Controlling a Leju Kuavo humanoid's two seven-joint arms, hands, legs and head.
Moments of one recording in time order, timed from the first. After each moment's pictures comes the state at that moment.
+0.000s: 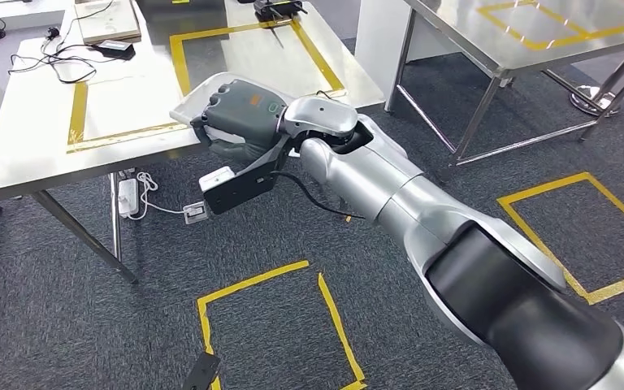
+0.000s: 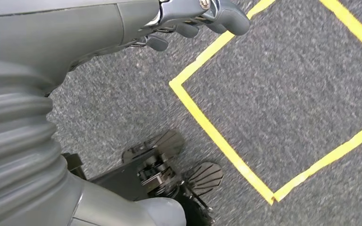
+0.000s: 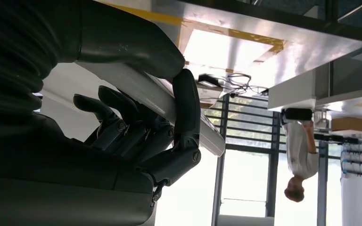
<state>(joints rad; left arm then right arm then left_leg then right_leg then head) -0.22 -0.24 0.52 -0.20 -0.92 0.09 -0.39 -1.21 0.09 0.66 -0.66 0.83 0.01 -0.58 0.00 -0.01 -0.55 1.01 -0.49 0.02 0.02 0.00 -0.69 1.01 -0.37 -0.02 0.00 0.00</state>
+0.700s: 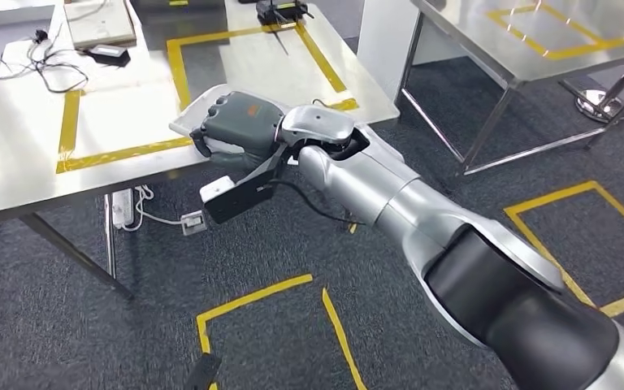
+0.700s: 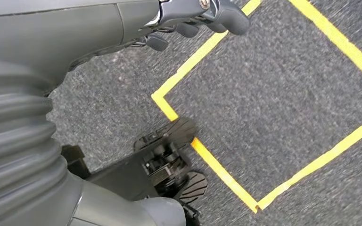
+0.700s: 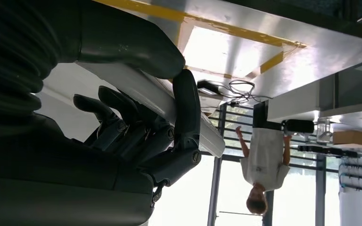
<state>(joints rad) -0.22 -0.24 0.52 -0.20 -0.93 0.09 -0.39 -1.20 0.09 0.72 -0.66 0.80 0.01 -0.59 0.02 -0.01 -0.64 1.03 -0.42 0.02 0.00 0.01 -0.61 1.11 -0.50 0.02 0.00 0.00</state>
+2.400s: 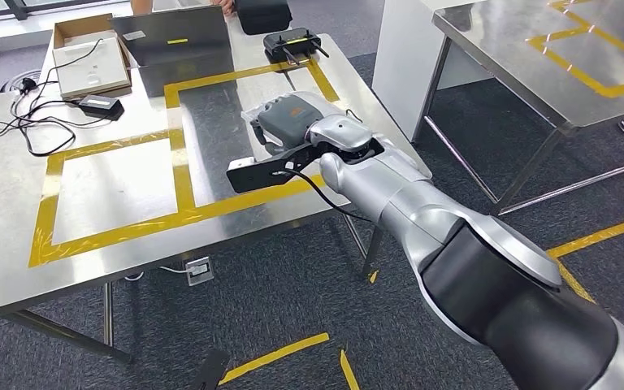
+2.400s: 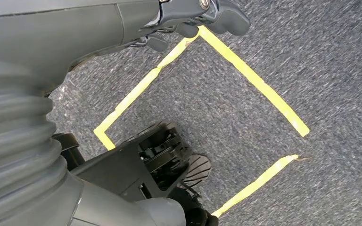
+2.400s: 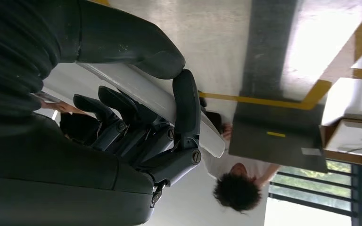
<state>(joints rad) -0.23 -0.25 0.50 -0.20 -0.94 0.08 -0.39 -1.23 0.11 0.77 -0.36 0.80 -0.06 -0.31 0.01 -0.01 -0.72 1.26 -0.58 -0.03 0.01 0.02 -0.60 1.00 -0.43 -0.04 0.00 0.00</state>
